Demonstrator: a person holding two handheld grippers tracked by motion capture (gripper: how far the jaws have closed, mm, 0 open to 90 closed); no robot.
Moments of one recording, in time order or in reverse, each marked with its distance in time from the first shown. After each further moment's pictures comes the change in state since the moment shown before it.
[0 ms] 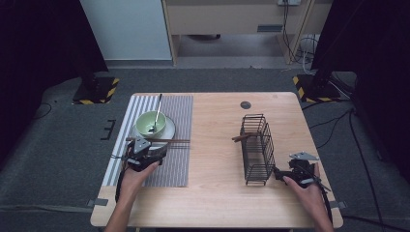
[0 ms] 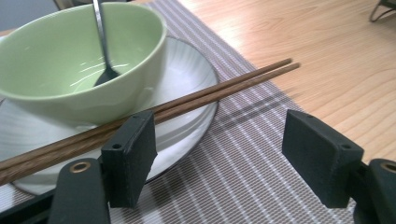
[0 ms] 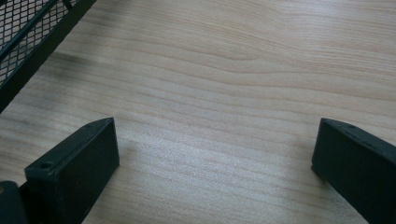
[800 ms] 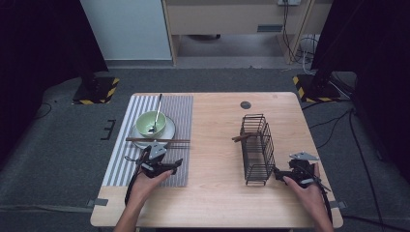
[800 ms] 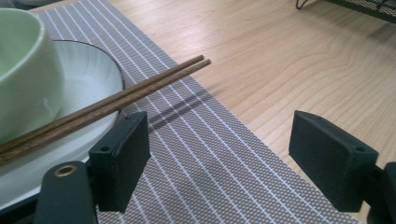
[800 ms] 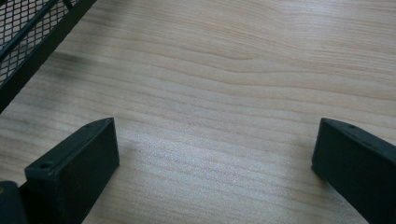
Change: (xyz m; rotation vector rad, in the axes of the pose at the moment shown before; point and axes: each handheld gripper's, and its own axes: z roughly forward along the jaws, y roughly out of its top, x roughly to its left) left arm -0.046 0.003 0.009 0.030 -0.136 0.074; right arm 0.000 0.000 0.000 0.000 0.001 0.000
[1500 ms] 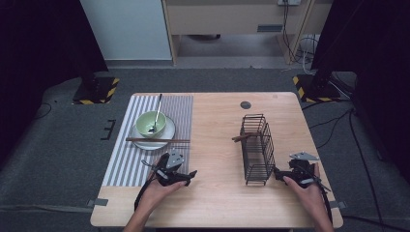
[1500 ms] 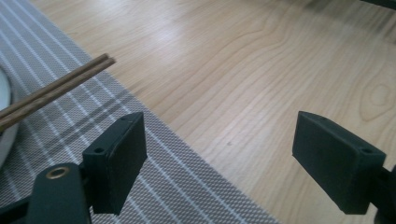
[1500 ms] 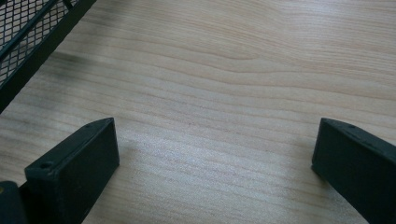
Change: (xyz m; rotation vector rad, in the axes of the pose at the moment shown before) left arm -0.047 0.004 0.016 0.060 -0.108 0.121; right arm 0.000 0.000 0.000 0.001 -0.001 0.002
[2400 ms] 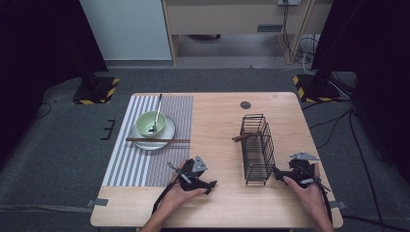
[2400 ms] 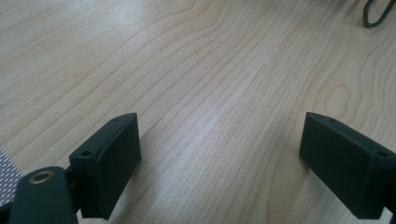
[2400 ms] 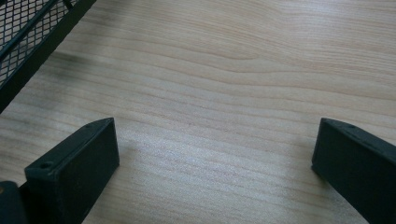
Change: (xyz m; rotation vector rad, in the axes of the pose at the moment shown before) left arm -0.040 0.009 0.054 0.089 -0.103 0.013; right arm 0.000 0.000 0.000 -0.001 0.001 -0.002
